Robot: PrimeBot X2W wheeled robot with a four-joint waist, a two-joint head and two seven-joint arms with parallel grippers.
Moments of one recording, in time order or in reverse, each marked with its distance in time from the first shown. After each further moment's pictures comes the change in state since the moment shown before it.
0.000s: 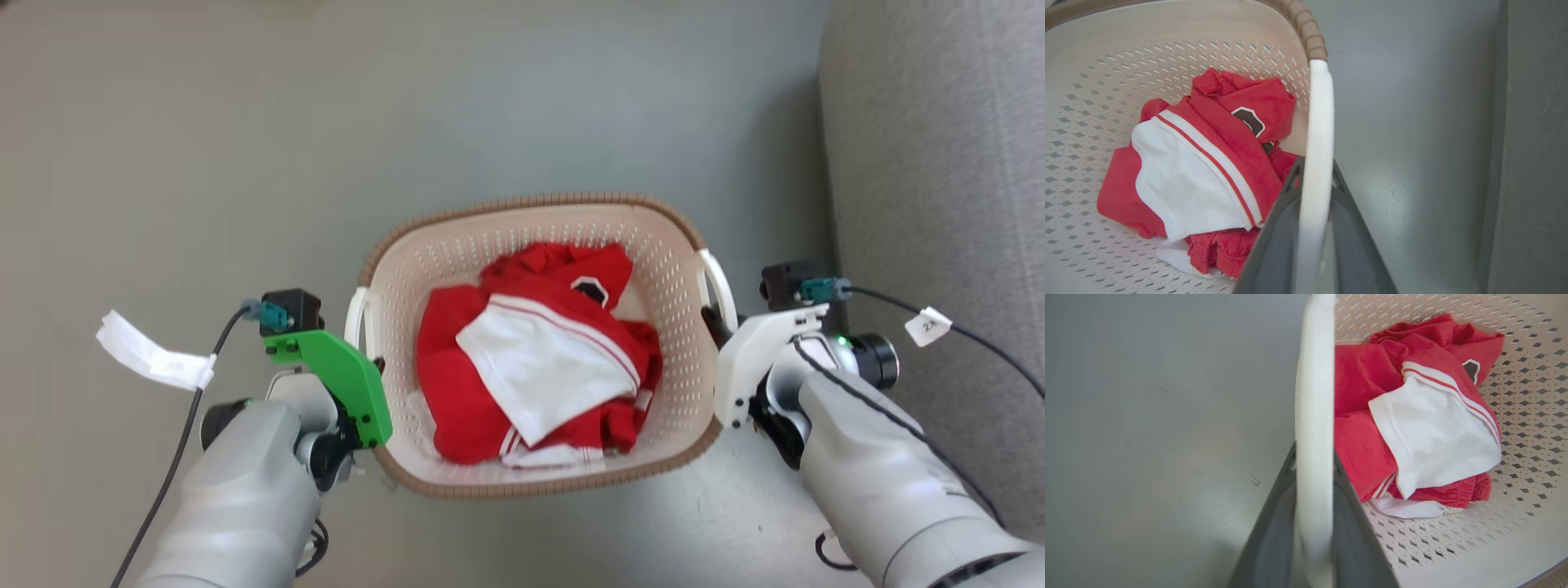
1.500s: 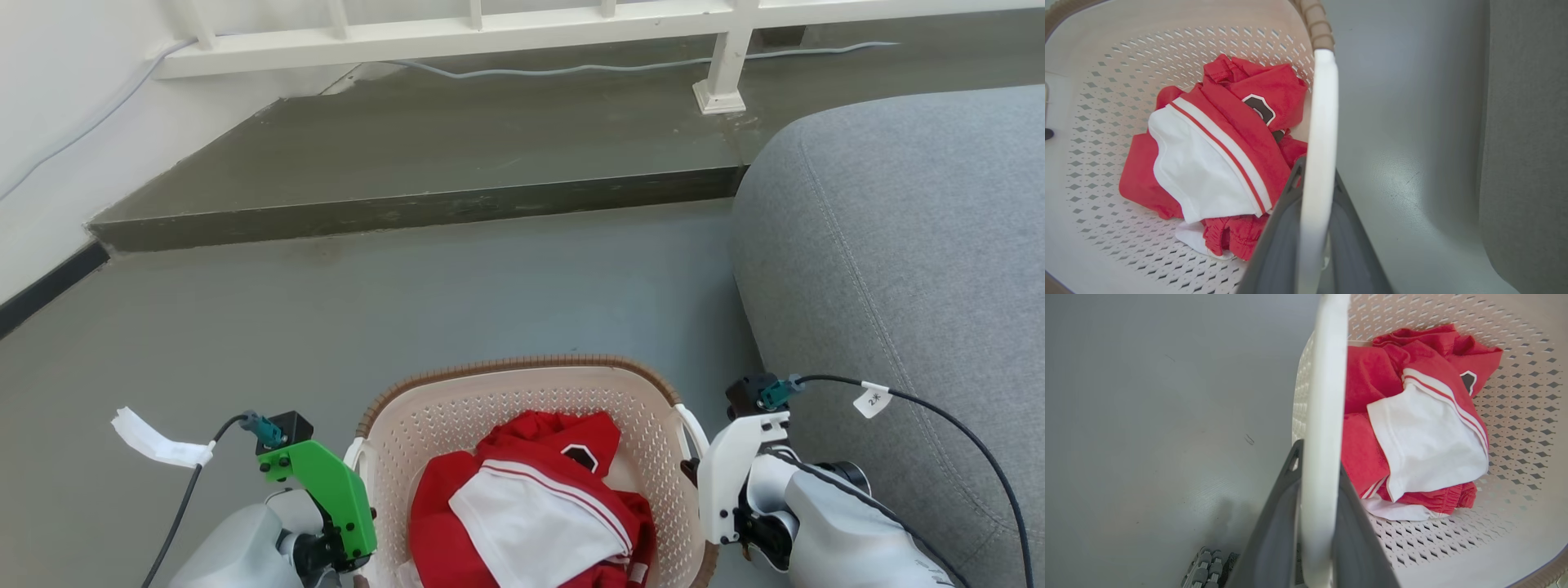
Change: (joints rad) left arm 0.165 0.018 0.001 0.057 -0.109 0.000 0.215; right arm 0.190 0.008 0.170 -0.045 0.234 0.010 0.291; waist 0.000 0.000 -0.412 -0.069
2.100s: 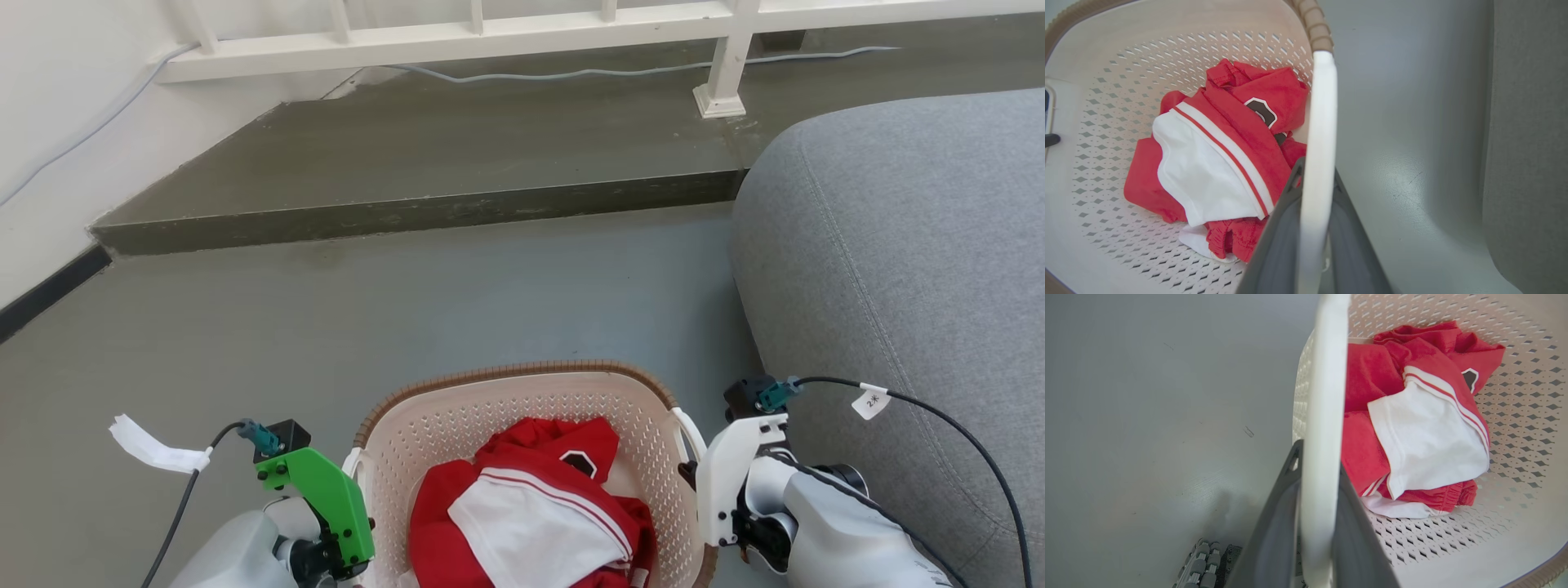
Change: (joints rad) left arm 0.011 0.003 0.000 0.005 -0.020 0.000 0.021; right arm 0.000 -0.001 0.030 0.001 0.033 0.000 0.001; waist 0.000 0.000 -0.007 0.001
